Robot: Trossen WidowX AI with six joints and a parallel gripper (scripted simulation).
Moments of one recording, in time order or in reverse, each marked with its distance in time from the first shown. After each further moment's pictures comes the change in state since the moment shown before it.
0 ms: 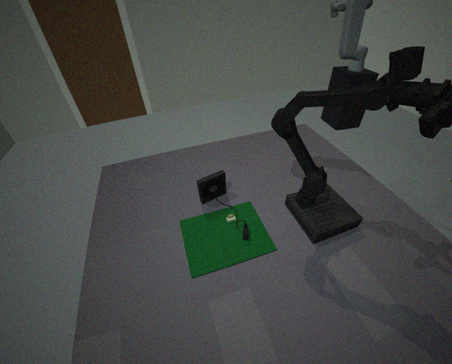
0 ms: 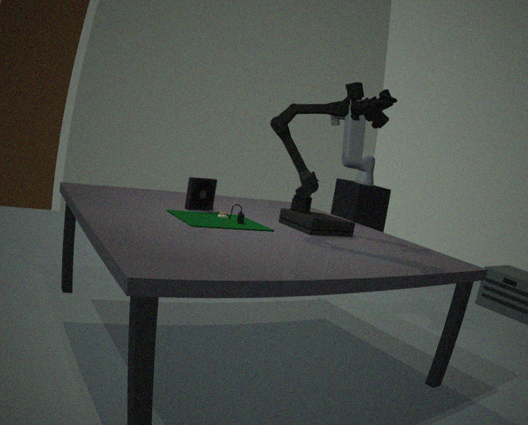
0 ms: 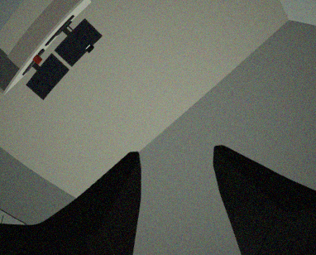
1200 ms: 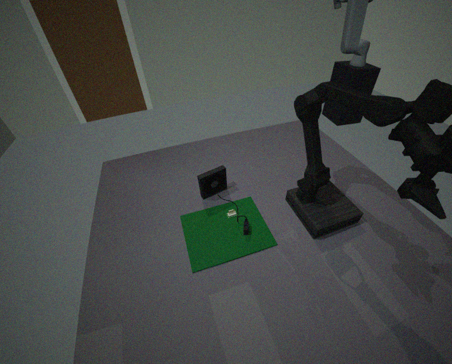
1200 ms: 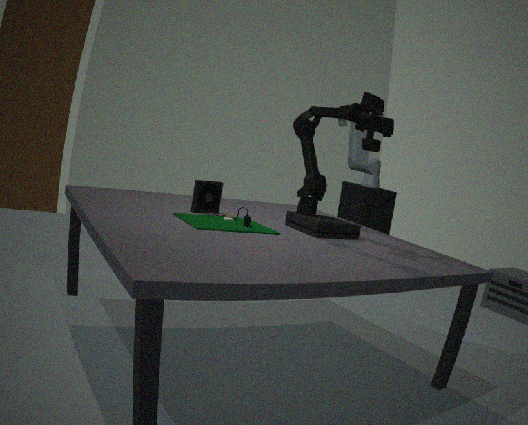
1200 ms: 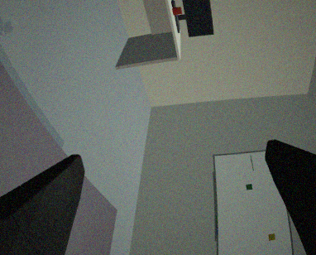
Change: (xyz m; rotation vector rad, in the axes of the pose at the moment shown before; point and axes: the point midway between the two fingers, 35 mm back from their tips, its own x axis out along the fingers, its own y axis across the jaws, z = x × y) arm 0.054 0.208 -0.002 0.987 0.320 0.590
